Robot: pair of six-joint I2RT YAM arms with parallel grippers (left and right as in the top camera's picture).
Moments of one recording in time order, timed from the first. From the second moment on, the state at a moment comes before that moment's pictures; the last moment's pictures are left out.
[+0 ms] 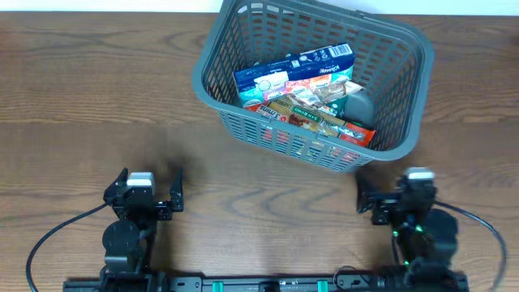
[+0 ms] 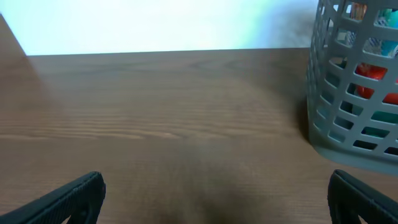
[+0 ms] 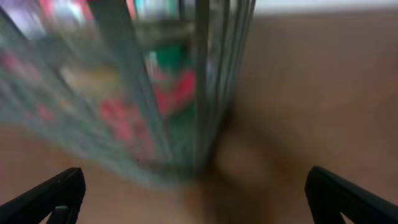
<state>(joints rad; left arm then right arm) -0.07 0.06 0.08 -0.25 -0.05 0.02 0.01 0.20 0.30 -0.52 -0.08 0.05</state>
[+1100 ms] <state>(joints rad) -0.07 0.06 0.08 -0.25 -0.05 0.02 0.01 0.03 0.14 -0.46 -0.08 -0.06</state>
